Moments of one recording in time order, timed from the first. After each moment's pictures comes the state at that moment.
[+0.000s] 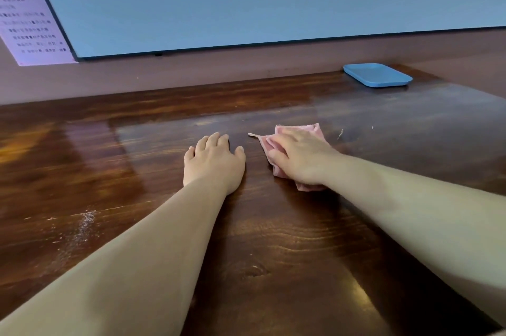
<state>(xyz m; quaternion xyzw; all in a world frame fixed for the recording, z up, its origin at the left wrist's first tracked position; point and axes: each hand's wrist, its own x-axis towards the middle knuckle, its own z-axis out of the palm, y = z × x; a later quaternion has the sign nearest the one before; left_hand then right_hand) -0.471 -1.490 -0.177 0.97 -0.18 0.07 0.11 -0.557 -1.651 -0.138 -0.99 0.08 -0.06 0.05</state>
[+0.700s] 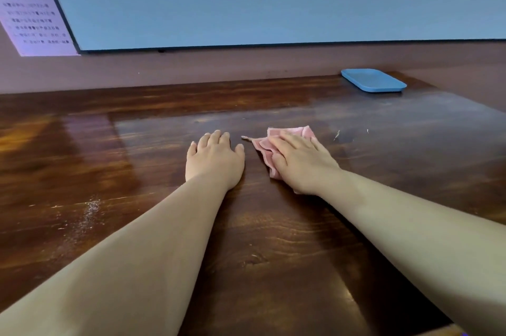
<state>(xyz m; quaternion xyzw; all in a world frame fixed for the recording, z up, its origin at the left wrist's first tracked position) -0.474 -1.489 -0.176 0.97 -0.19 0.06 0.12 -0.569 -1.645 -0.162 -0.99 0.08 -0.06 0.08</state>
